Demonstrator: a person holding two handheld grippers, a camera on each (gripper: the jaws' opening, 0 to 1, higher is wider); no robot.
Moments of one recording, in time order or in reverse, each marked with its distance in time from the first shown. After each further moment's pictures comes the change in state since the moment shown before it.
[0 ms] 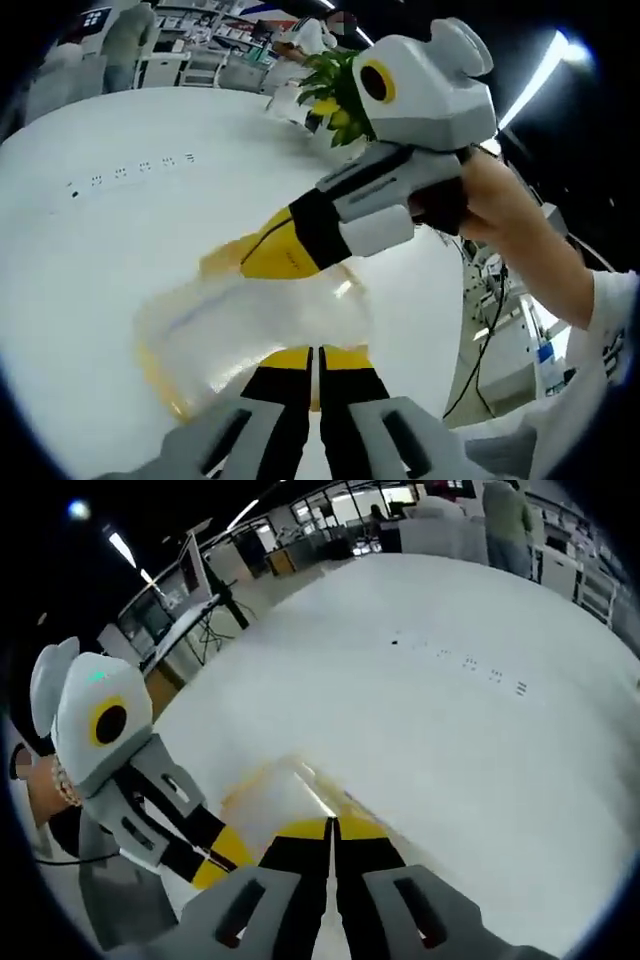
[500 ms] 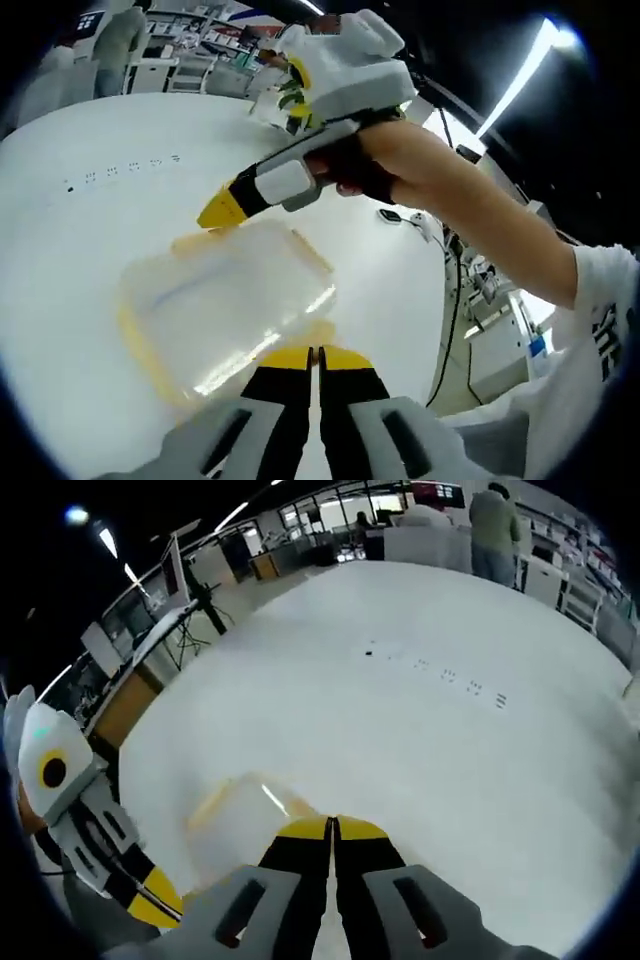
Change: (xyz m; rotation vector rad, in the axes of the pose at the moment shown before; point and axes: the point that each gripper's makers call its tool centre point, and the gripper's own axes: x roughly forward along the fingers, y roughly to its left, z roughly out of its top) left arm -0.015 -0.036 -0.023 0.013 -0.027 -0.078; right arm 0.010 -0.030 0.008 -0.004 0.001 -0.084
